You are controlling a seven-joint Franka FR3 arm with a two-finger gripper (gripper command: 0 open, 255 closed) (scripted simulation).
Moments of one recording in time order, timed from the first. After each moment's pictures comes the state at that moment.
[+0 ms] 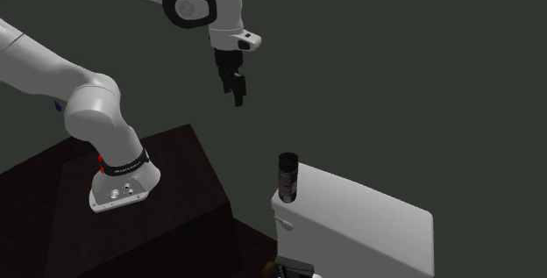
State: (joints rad) arm -0.09 -0.55 -0.20 -2.52 -0.13 1.94 -0.20
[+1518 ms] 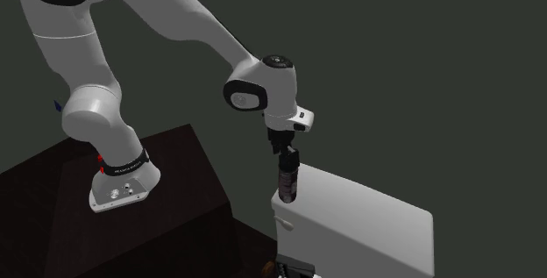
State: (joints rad) arm -0.15 0.11 -0.45 -2.36 0.11 2.53 -0.62
